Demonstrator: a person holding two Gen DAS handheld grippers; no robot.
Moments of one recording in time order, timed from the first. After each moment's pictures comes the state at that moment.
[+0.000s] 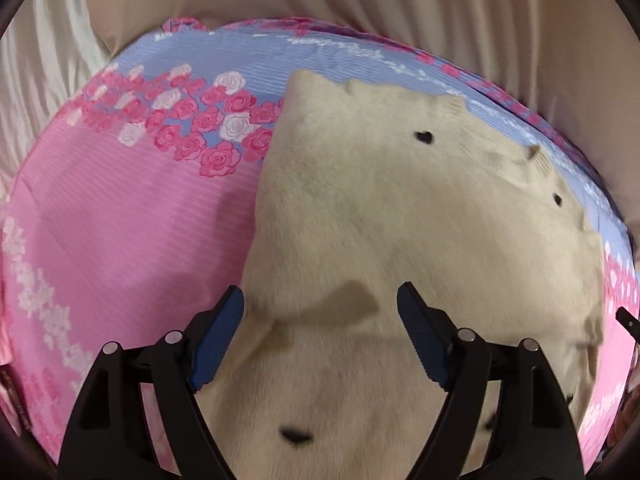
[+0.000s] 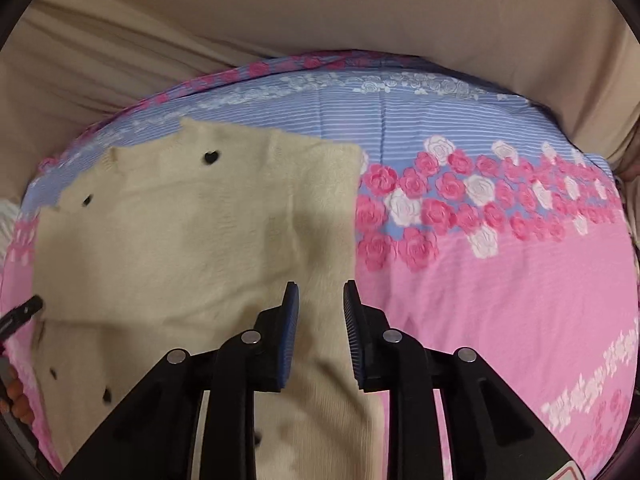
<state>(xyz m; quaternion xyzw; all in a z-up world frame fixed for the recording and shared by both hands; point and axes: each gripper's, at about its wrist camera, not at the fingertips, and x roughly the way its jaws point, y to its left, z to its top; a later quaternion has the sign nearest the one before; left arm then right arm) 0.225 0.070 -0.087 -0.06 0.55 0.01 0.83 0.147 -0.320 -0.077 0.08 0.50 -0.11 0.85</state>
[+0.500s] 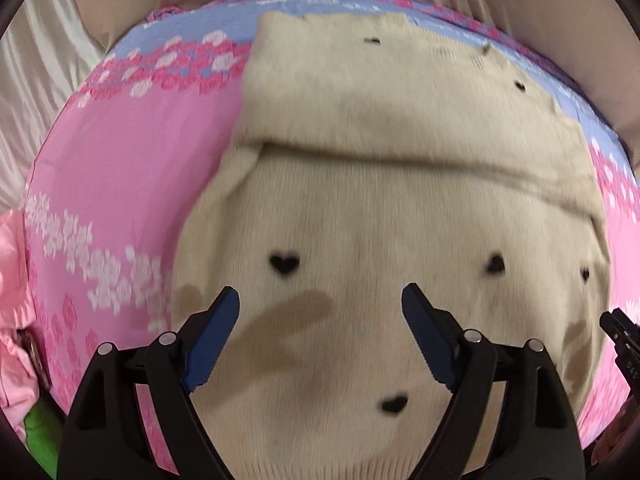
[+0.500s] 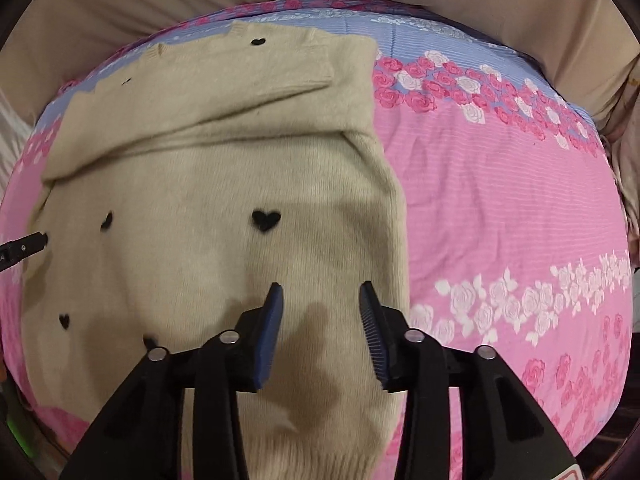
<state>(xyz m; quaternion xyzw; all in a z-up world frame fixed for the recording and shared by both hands) 0.128 0.043 -0.085 0.00 0.60 -0.01 0.80 0.023 -0.265 -0.113 0.05 0.55 -0.09 0.83</state>
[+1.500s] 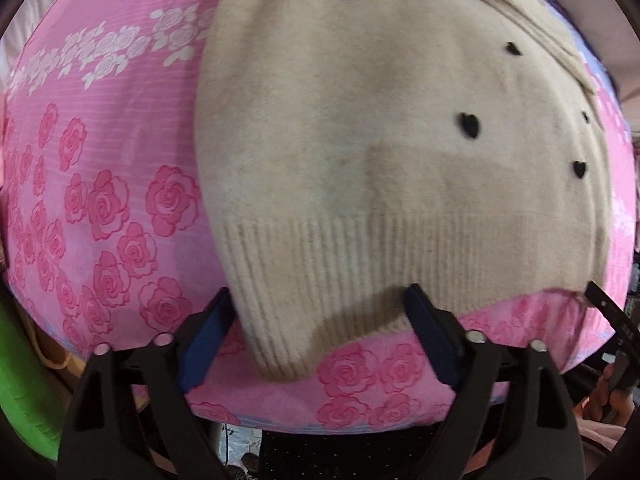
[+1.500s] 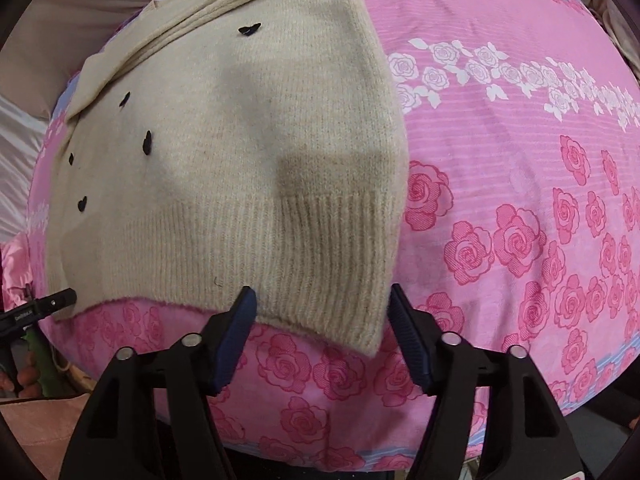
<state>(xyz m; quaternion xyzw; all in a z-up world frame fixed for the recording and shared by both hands) -0.006 0.090 -0.132 -0.03 0.71 -0.06 0.71 -0.100 -0.264 -0.166 0.17 0.61 -0.06 0.77</state>
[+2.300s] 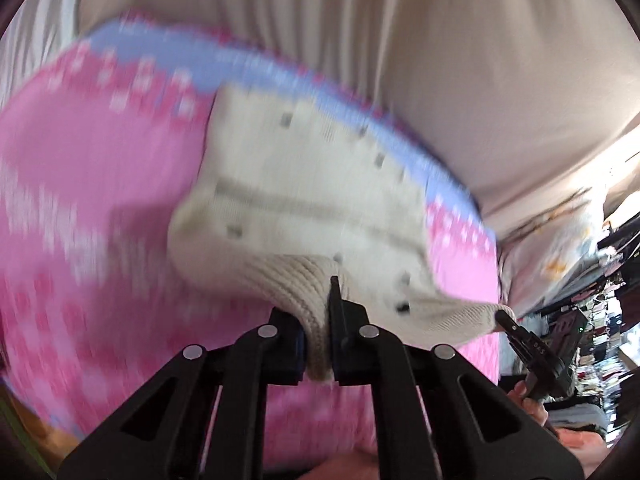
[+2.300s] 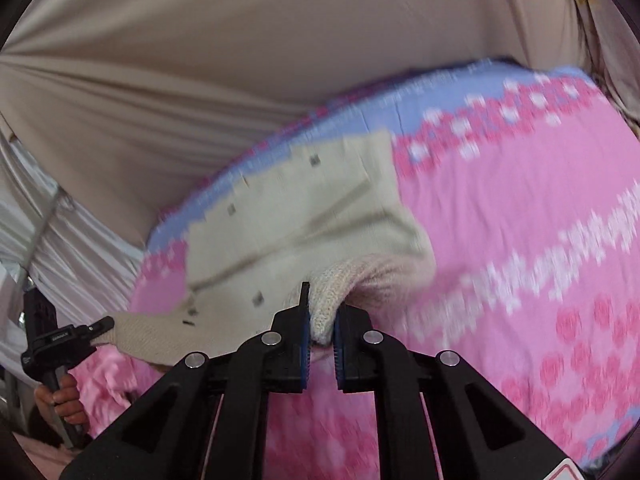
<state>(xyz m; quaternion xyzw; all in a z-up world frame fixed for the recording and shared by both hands) 0.091 0.127 0.062 -0.20 0.52 -0.20 0.81 -0.043 -0.310 0.006 0.27 0.38 0.00 0.88</state>
